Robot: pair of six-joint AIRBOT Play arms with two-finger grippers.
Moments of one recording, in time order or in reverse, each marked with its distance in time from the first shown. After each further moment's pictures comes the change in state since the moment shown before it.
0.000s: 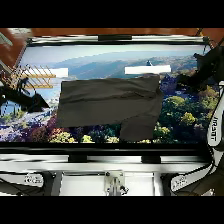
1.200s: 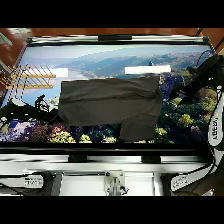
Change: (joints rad) left arm -0.101 0.057 -0.386 -0.143 0.348 0.059; right arm -0.017 0.005 -0.157 0.142 -0.091 -0.019
